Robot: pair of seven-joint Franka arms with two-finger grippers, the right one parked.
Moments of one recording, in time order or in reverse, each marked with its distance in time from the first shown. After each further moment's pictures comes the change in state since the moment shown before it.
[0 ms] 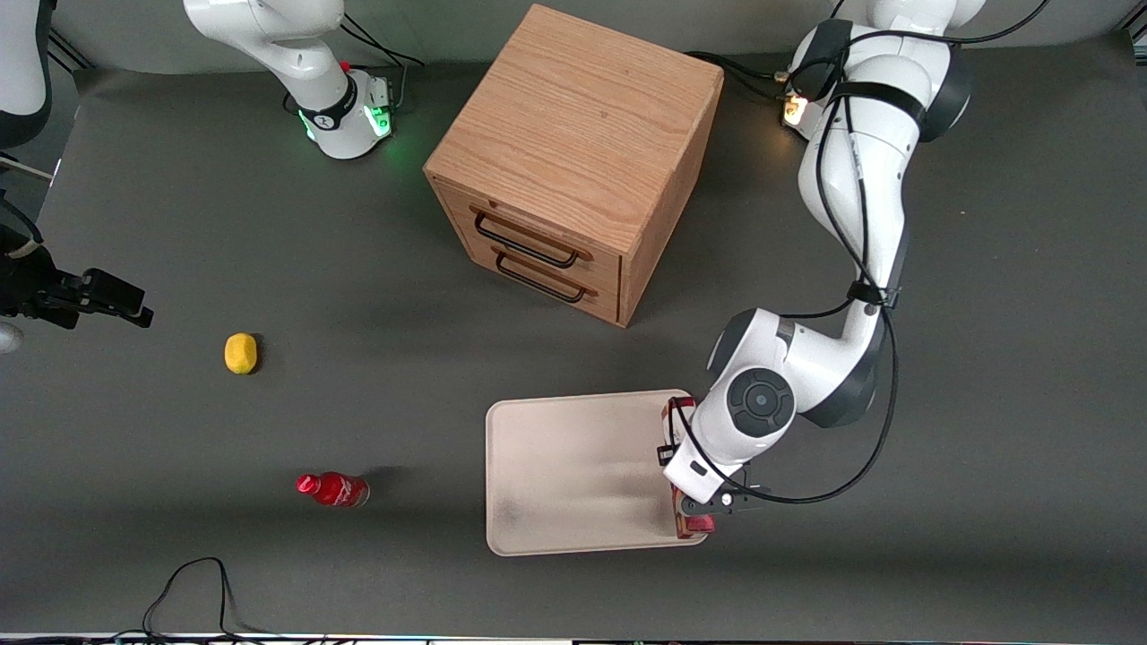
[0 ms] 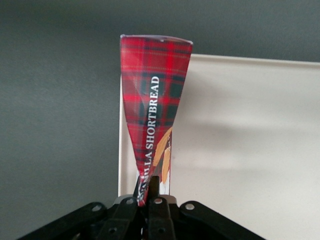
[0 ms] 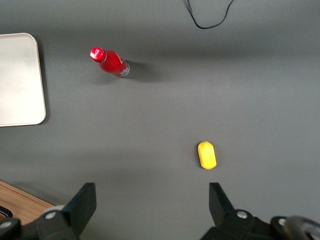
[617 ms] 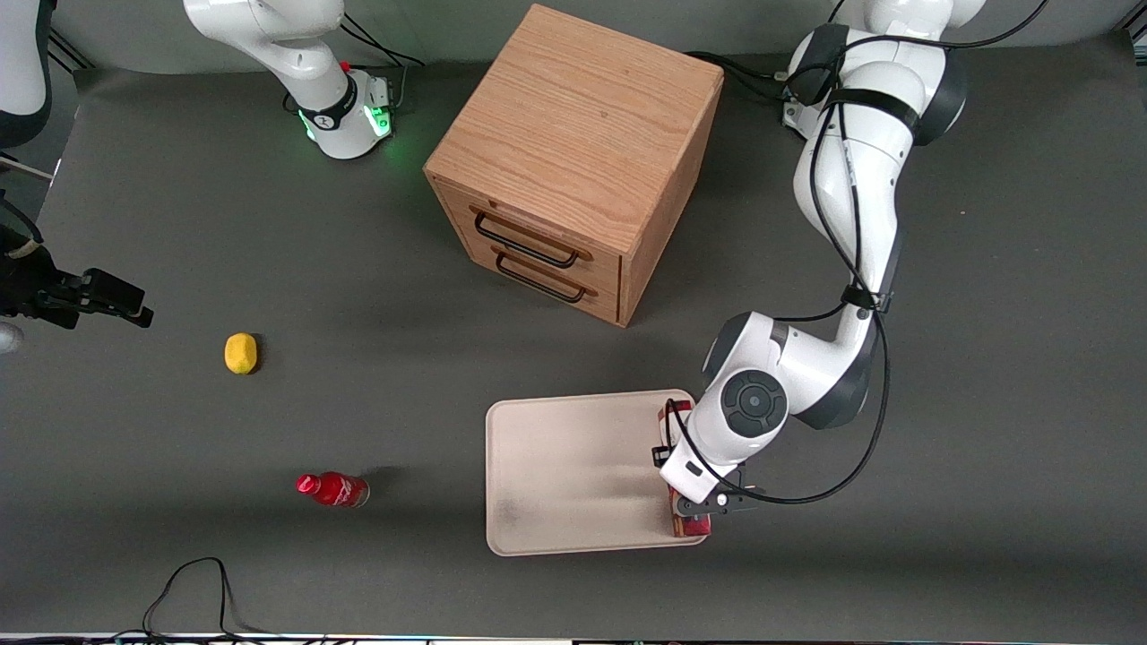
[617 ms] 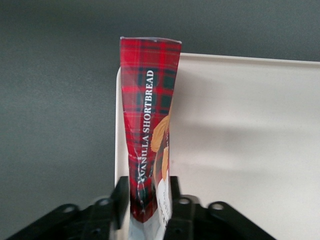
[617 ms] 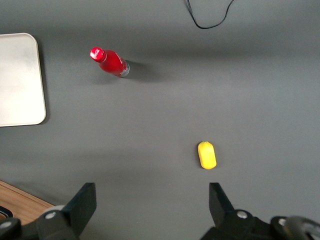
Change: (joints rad) arm -0.002 0.012 0.003 0.000 0.003 0.024 0.000
